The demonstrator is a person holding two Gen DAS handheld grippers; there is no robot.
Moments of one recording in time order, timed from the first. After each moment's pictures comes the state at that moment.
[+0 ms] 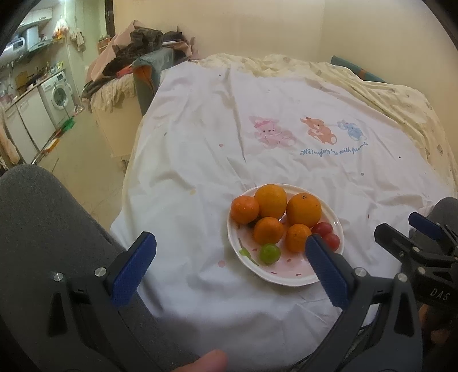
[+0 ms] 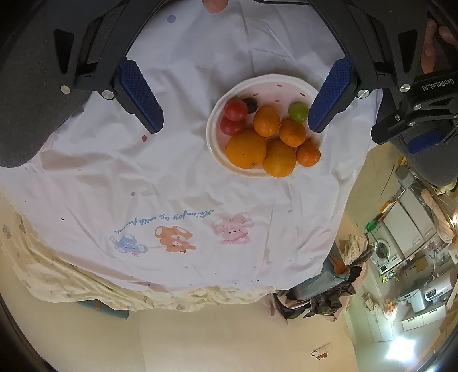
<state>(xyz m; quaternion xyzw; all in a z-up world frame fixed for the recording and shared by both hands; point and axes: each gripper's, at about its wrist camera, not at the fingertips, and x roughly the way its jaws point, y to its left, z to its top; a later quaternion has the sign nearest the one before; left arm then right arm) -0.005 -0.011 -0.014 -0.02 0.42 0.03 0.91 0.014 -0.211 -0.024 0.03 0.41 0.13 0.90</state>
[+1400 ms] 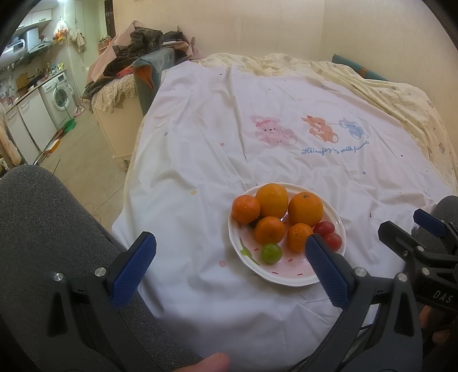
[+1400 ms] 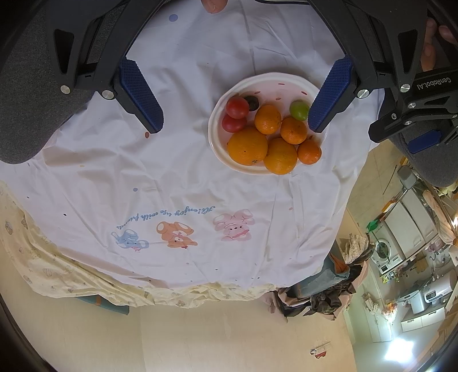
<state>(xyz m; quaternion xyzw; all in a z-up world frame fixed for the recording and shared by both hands) -0.005 -0.011 -0.013 -0.02 0.42 0.03 0.91 0.011 -0.211 -0.021 0.02 0.40 0.12 0.91</state>
